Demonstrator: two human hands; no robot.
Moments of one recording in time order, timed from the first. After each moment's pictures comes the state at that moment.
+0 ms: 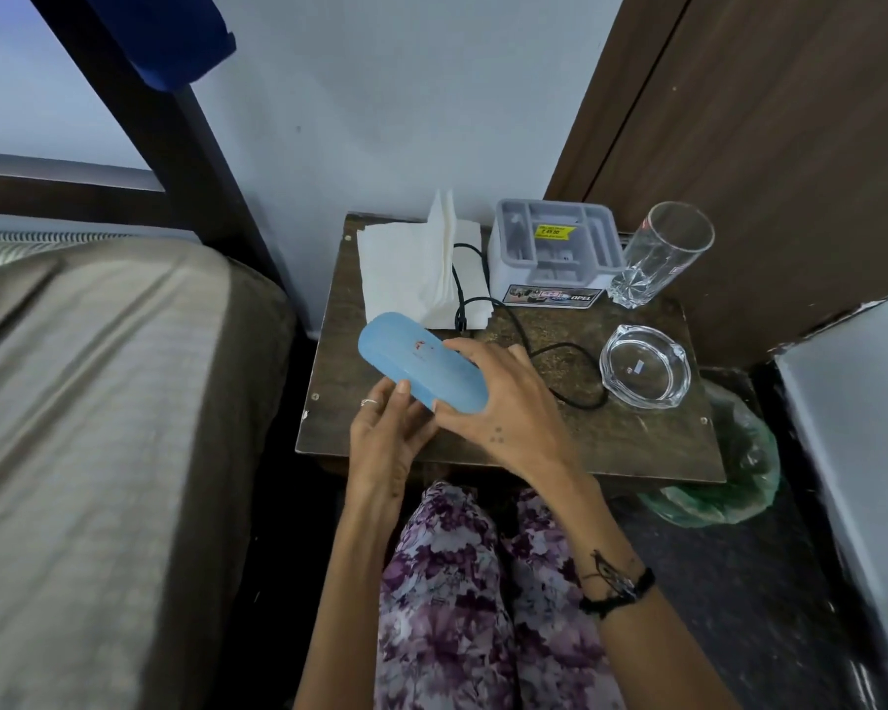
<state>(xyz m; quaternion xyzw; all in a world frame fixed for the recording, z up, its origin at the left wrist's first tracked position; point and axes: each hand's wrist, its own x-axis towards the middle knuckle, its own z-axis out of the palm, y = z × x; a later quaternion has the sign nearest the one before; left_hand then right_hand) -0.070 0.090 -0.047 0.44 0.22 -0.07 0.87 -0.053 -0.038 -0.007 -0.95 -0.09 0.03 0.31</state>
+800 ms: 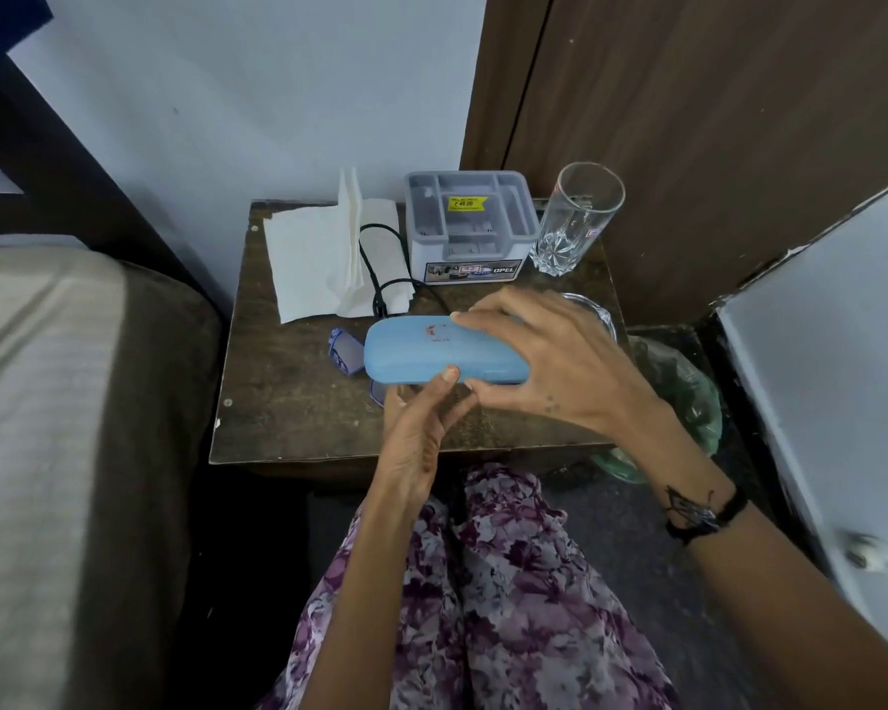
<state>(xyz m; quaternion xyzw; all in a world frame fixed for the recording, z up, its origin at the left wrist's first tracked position) -0.067 0.004 -0.044 0.37 0.13 -0.15 0.91 -0.044 -0.143 0.032 -0.95 -0.27 -0.08 0.11</state>
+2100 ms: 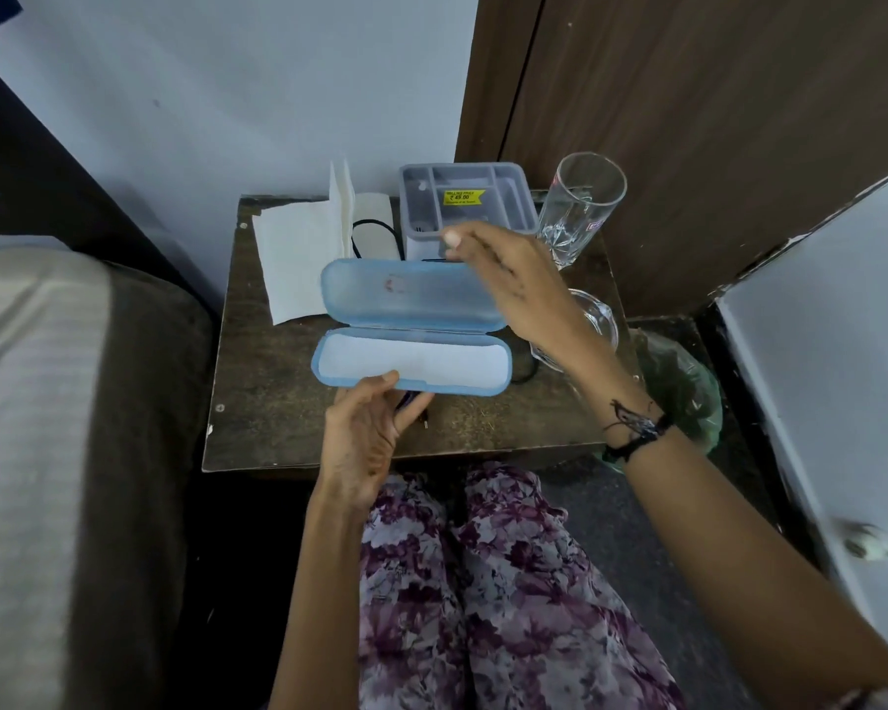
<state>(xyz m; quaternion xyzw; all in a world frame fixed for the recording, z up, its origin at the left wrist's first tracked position) -0.055 0.043 -0.042 0.35 0.12 -0.16 0.91 0.019 -0.125 0.019 -0.91 -0.09 -0.04 0.41</state>
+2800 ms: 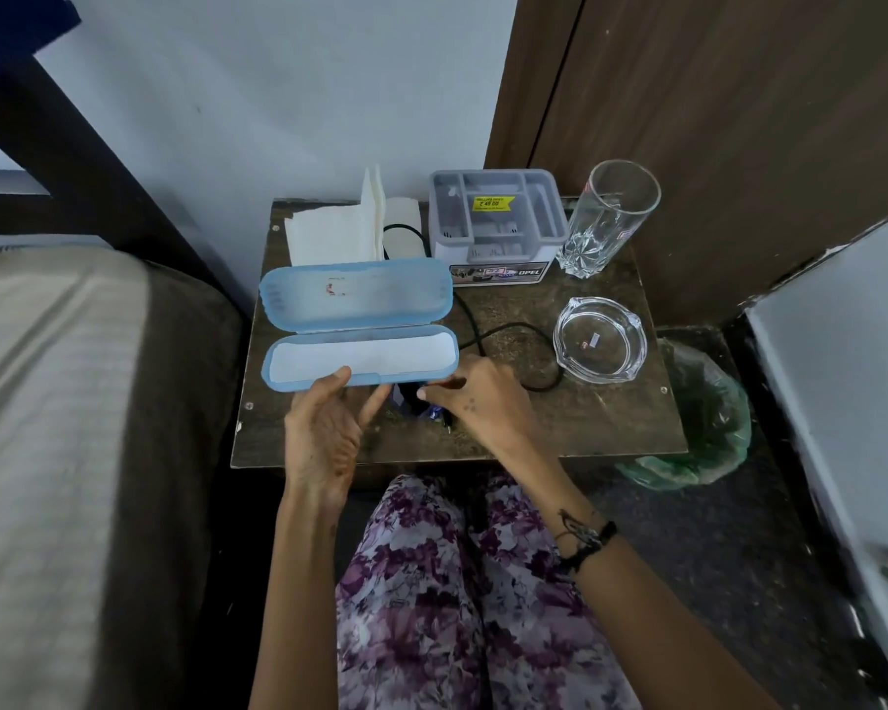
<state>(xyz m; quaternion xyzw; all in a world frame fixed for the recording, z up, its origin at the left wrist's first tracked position) -0.048 0.084 -0.048 0.35 0.17 -0.07 0.92 -0.034 -0.073 -0.044 -0.91 0.06 0.14 0.38</state>
